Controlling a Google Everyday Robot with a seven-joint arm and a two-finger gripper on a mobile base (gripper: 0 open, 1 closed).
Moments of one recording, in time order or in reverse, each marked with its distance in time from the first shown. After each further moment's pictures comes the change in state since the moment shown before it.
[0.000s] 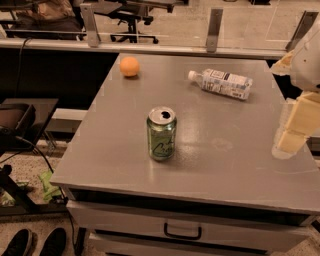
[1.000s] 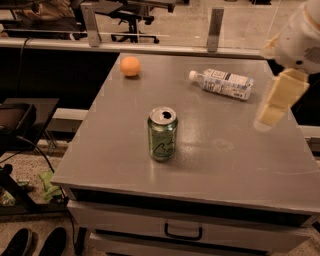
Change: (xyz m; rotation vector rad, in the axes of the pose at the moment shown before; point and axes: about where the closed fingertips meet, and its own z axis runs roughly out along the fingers) arm -0.024 -0.046 0.008 0.026 -0.065 0.016
